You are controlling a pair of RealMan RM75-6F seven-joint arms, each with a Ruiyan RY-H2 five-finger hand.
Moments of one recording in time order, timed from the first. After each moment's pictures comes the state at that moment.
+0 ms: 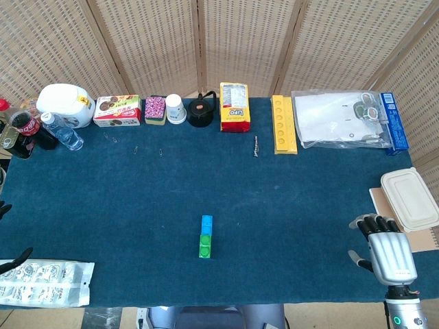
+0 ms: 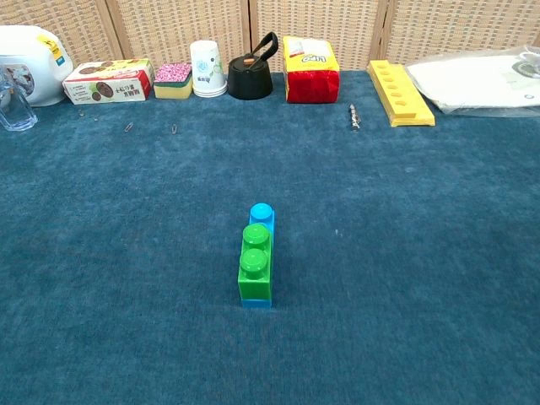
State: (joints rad) left arm 0.05 -1.04 -0.02 -1.74 1.54 1.63 0.01; right arm 0.05 -1.14 0.05 -1.81 -1.59 1.53 -0.37
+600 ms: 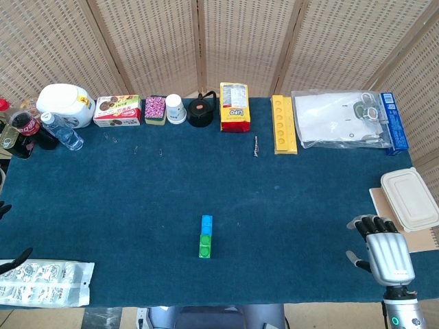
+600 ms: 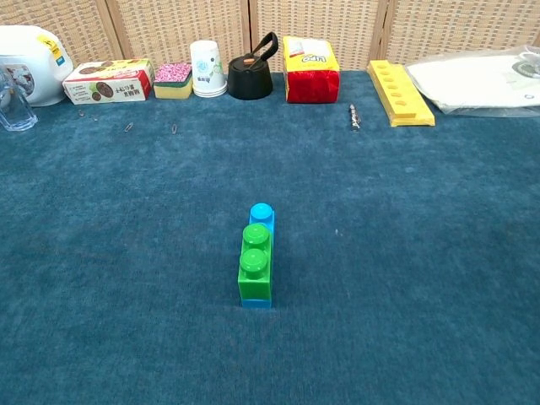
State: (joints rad) left arm 0.05 -1.04 -0.02 -1.73 1.54 1.63 0.00; right arm 0.05 -1.15 0.04 -1.81 -1.60 1.54 -0.36
